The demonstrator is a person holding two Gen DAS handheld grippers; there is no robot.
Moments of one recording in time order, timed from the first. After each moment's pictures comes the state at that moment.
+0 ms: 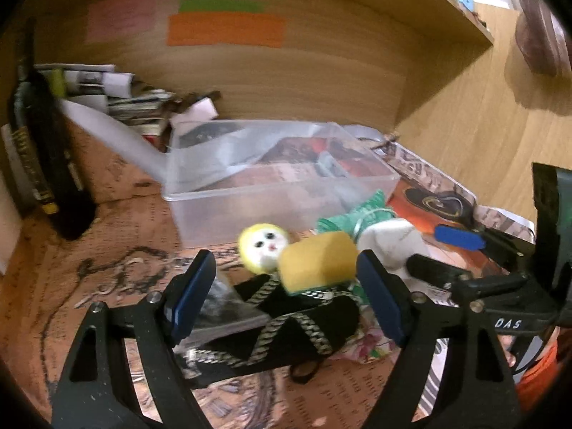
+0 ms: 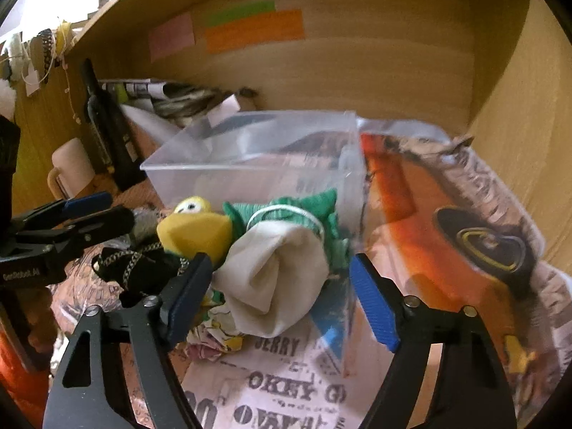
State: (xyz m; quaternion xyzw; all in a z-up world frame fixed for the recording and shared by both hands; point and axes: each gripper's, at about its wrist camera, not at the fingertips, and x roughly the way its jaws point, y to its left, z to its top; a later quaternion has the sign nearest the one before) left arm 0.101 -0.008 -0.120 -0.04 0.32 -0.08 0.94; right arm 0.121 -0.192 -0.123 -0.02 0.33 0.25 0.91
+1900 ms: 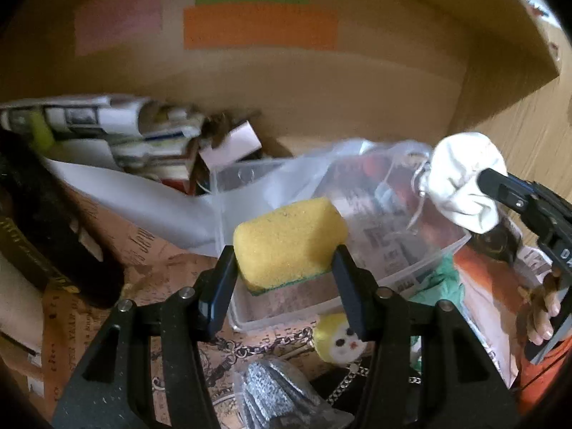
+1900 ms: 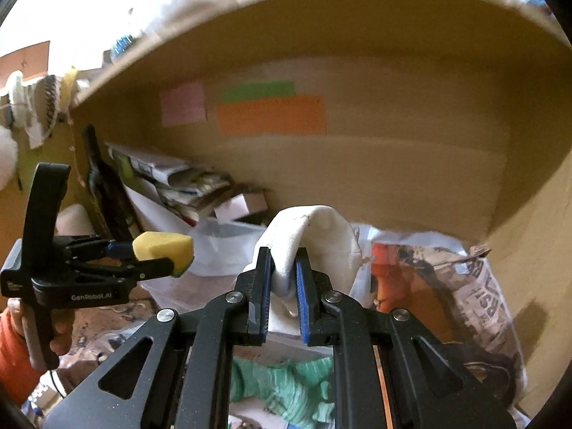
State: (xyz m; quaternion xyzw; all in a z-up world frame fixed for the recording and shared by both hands) left arm 0.196 0.045 -0.099 -0.02 0.37 -0.04 0.93; right arm 0.188 -0.162 -0.051 -0.04 0.23 0.27 0.93
